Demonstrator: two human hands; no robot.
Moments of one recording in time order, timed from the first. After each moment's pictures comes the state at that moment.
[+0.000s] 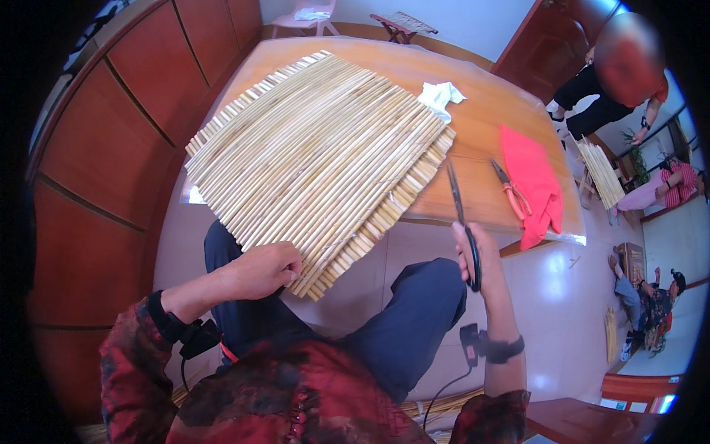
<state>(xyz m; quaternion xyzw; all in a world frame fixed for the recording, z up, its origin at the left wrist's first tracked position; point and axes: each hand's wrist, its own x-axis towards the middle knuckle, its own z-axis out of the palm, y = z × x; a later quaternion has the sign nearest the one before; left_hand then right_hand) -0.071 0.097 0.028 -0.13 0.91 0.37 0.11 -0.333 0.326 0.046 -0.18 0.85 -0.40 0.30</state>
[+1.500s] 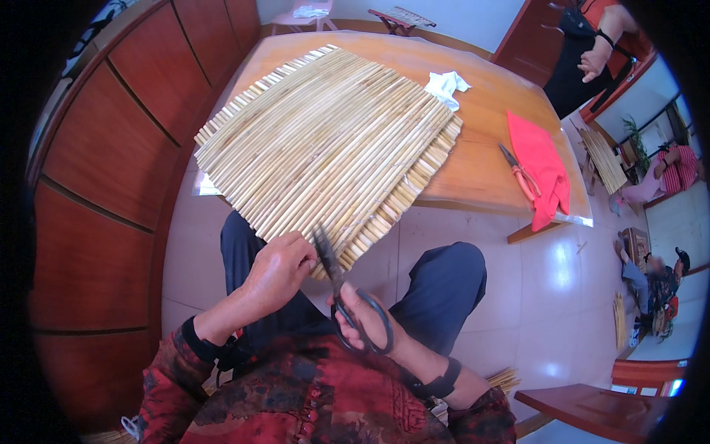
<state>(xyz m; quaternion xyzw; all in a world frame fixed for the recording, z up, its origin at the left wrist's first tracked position) -0.045 0.130 0.003 -0.17 0.92 0.29 -0.18 -0.156 0.303 -0.017 -0.11 0.48 -0.52 0.69</state>
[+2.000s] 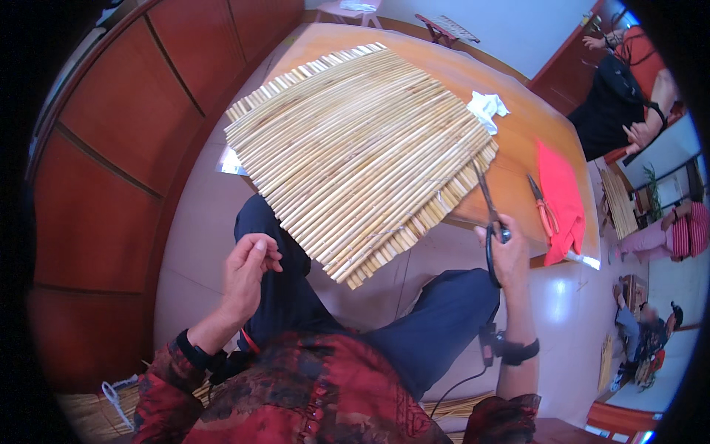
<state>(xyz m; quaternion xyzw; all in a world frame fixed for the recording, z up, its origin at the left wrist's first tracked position) 0.016 0.126 -0.031 -0.35 0.50 0.71 -0.36 -0.339 0.308 0.024 -0.33 0.87 -0.35 0.12</state>
